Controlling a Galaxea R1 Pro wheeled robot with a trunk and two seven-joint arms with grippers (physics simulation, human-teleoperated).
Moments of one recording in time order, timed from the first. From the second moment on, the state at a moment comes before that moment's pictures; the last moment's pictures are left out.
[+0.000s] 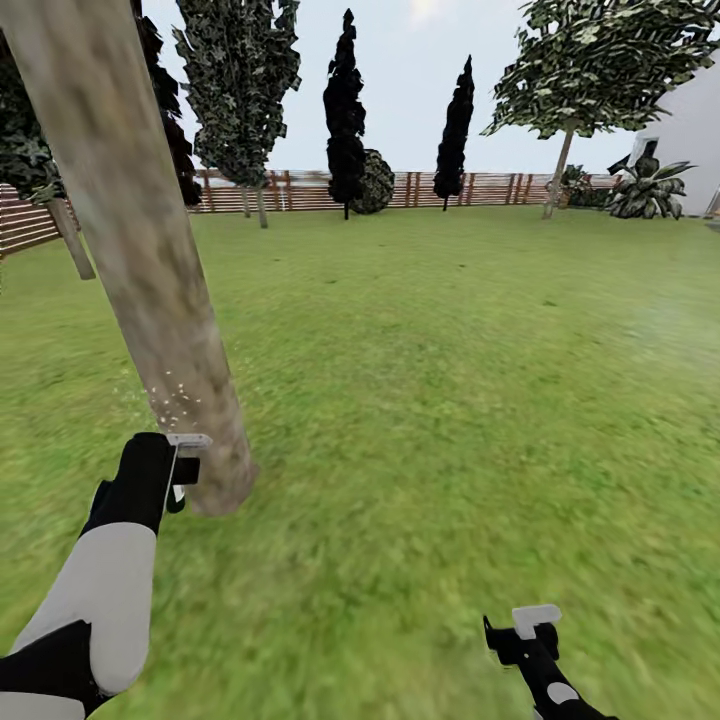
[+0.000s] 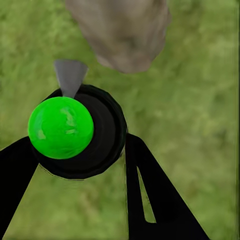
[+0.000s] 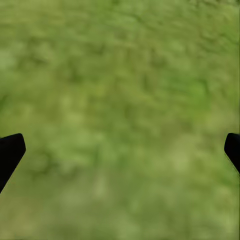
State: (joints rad) left arm -0.91 0.02 0.44 -0.87 -0.63 0.92 -0.21; right arm -0.52 -0.07 -0.25 -0.14 0.36 -0.42 -0.07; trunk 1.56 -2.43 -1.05
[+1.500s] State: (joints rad) left arm -0.81 0.03 0.46 -0.90 -0.63 0.91 -0.21; right arm -0.52 -0.07 -0.25 -0.14 0.36 -0.42 -0.07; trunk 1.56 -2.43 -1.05
